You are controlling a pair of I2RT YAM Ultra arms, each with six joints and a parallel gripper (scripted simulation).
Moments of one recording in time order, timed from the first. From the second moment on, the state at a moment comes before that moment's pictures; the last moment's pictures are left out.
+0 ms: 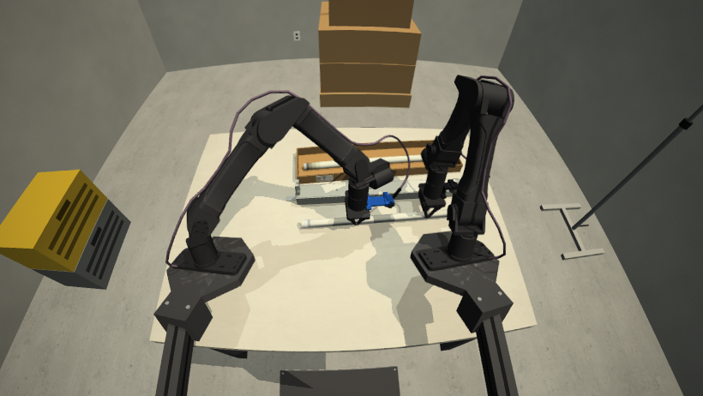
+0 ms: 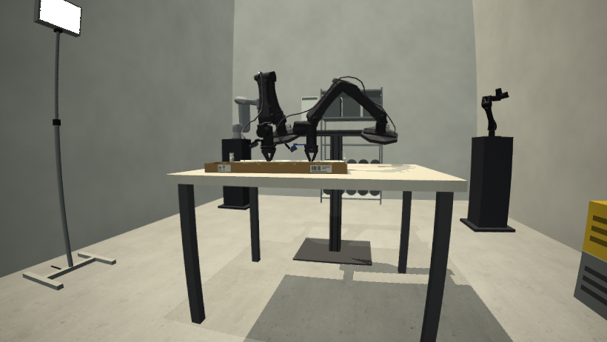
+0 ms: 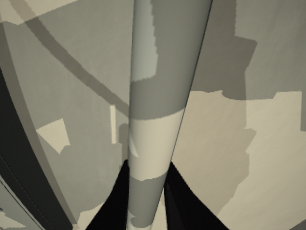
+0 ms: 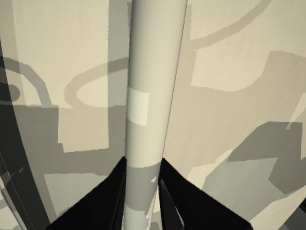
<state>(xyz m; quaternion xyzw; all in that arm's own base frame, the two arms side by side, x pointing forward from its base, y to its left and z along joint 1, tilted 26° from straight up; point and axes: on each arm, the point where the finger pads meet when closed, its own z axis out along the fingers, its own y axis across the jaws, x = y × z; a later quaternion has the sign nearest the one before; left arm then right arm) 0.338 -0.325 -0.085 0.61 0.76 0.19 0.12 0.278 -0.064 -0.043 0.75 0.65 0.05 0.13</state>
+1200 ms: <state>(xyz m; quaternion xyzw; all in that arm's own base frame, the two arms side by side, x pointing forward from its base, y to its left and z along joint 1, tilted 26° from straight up) 0.320 -0.331 -0.049 0.61 0.76 0.19 0.12 0.260 -0.057 -0.007 0.75 0.65 0.05 0.13</state>
